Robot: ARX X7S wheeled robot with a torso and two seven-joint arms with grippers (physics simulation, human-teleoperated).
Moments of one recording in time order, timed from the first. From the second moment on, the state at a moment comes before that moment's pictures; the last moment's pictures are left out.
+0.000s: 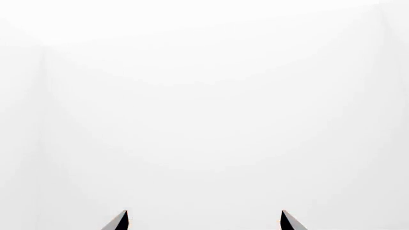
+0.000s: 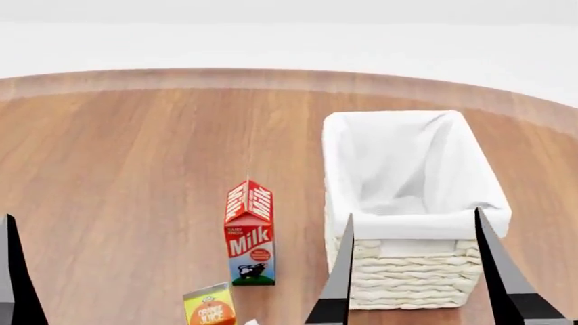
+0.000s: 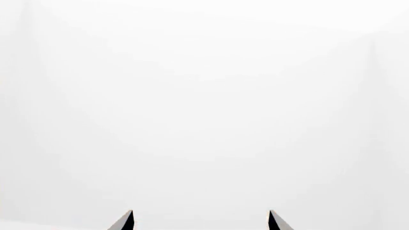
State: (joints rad) left arm 0.10 -0.30 0.06 0.87 -0.10 -0.23 -0.24; right arm -0.01 0.30 -0.17 -0.88 0.07 0.35 0.28
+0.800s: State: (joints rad) left arm 0.12 -0.32 0.07 0.85 -0.10 -0.18 -0.26; right arm -0.03 0.32 -0.19 -0.85 0.09 0.31 0.31
